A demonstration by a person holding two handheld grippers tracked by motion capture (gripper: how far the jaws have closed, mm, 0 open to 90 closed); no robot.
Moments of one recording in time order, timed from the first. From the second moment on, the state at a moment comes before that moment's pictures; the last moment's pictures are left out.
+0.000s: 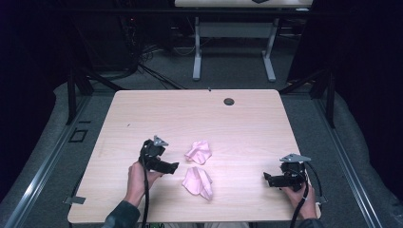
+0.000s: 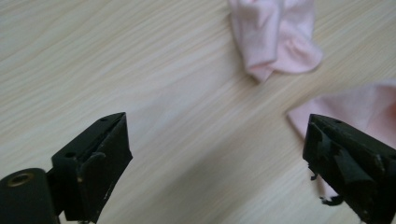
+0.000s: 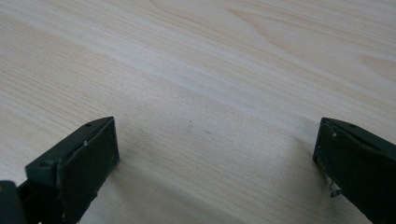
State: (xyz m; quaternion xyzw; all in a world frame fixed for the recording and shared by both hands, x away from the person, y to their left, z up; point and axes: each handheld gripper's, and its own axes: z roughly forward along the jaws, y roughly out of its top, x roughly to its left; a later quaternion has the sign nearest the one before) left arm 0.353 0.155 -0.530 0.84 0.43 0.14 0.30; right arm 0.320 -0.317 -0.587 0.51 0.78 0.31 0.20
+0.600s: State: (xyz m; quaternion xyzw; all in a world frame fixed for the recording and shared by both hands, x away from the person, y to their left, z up) left arm 0.303 0.219 -0.549 0.80 0.48 0.17 0.31; right arm 0.320 -0.307 -0.577 0.53 0.78 0.28 0.18
